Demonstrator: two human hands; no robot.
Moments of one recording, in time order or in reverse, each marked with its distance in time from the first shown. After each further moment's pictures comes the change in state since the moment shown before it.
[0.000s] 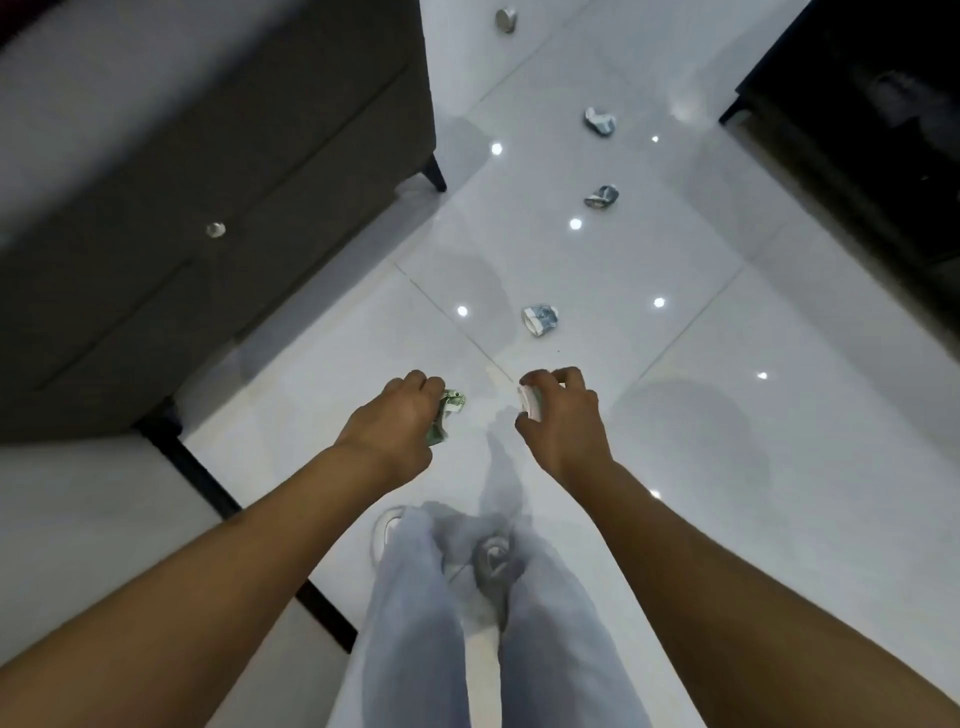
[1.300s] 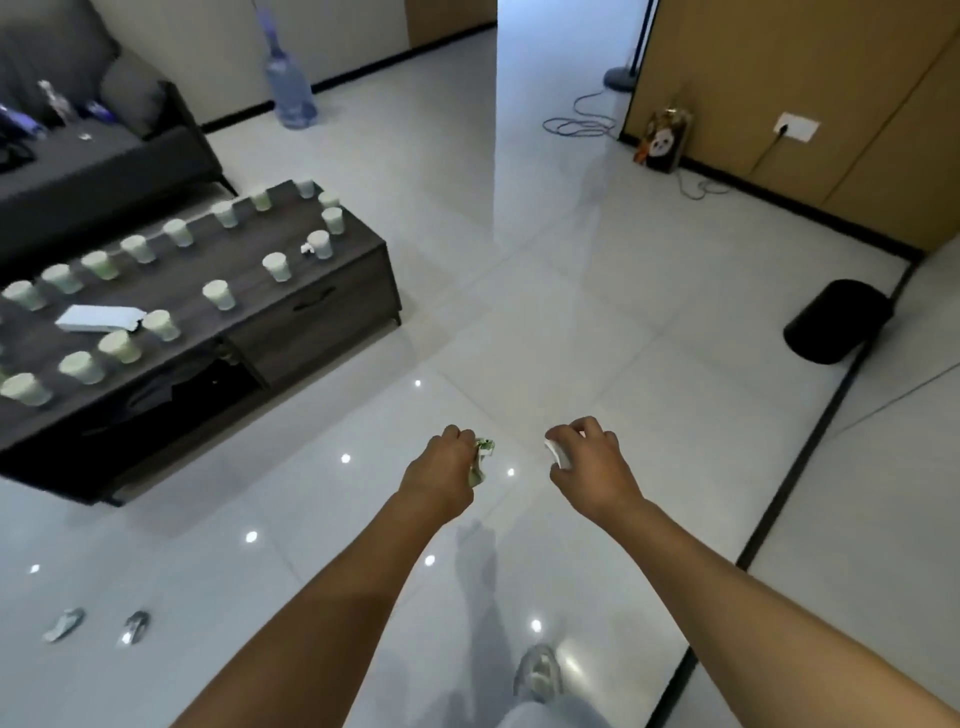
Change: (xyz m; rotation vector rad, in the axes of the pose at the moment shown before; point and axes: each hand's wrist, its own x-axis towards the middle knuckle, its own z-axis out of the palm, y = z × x) left_hand -0.316 0.612 0.075 0.750 -0.160 1.238; right_hand -0.623 0.241 -0.219 0.477 0.948 1.048
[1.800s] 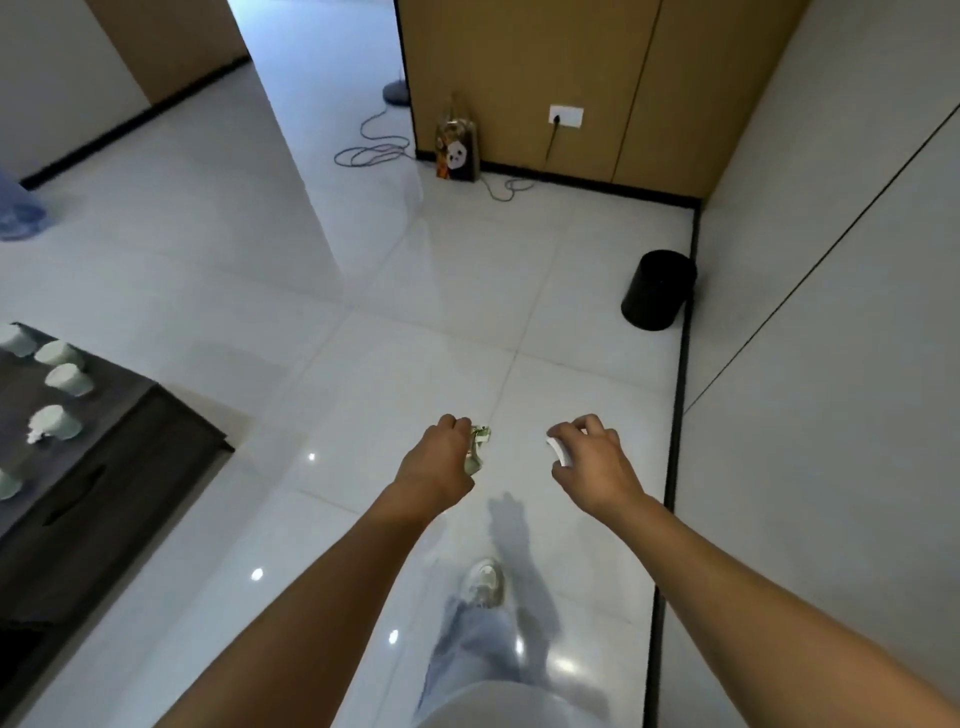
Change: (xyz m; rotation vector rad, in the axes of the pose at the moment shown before) left_hand 0.296 0.250 -0.041 0.100 -0.080 0.416; right_hand 0.165 0.218 -0.167 0.095 0.182 0.366
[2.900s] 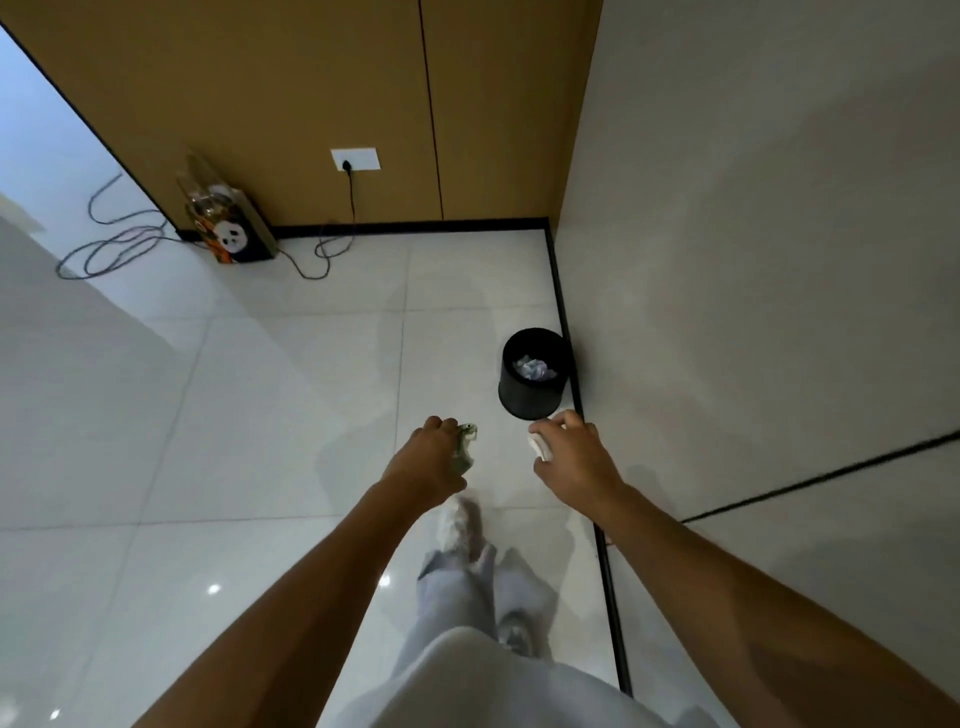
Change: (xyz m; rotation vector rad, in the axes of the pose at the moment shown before) left_hand 0.705 0.278 -0.097 0.078 -0.278 0.258; right_hand 0.565 0.265 -0.291 0.073 0.103 0.306
